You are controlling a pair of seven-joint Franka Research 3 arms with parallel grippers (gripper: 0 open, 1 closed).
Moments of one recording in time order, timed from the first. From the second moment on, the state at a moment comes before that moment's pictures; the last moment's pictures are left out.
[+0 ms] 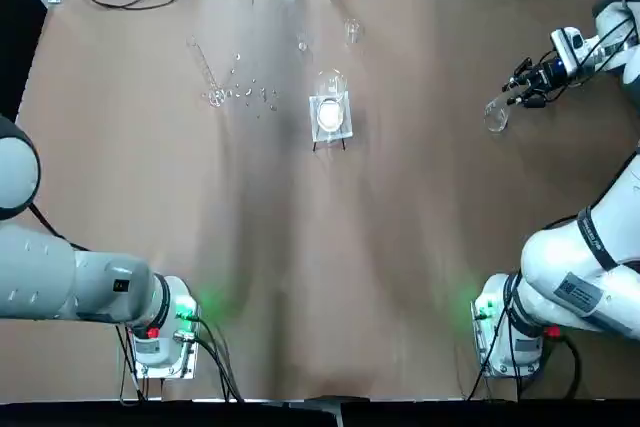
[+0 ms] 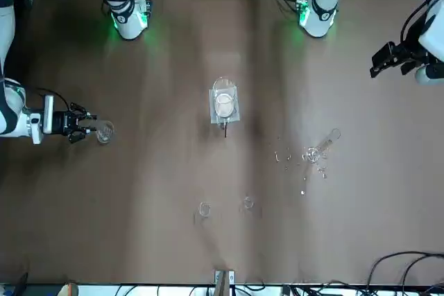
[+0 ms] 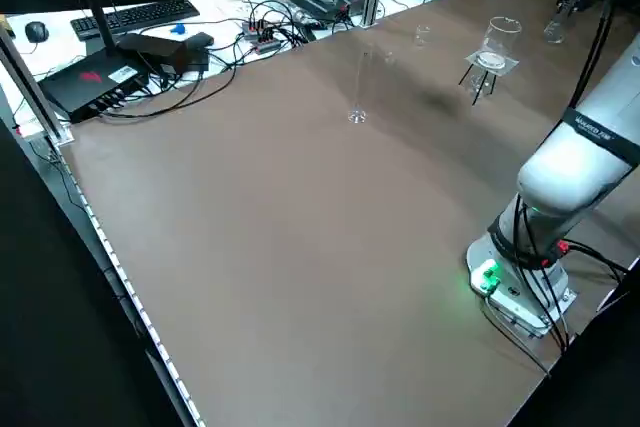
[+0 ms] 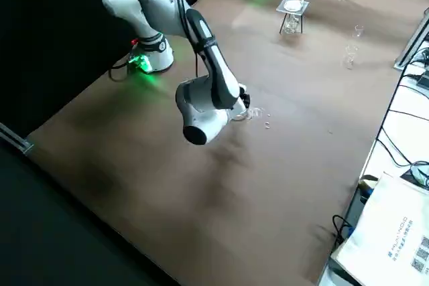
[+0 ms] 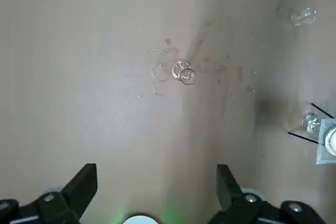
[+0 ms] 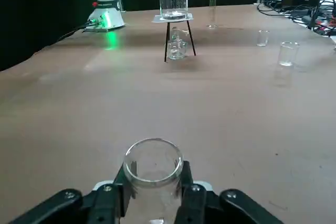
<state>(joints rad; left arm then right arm) -0.07 -0.04 -0.01 -1.56 -0.04 1.49 -0.16 -0.43 0.63 -0.11 -1.82 0.83 1.49 -2.59</state>
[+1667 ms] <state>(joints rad) -0.08 -0.04 0.01 -1.56 -0.04 1.53 -0.08 -0.49 0.55 -0.09 -1.48 0.63 1.40 -1.90</state>
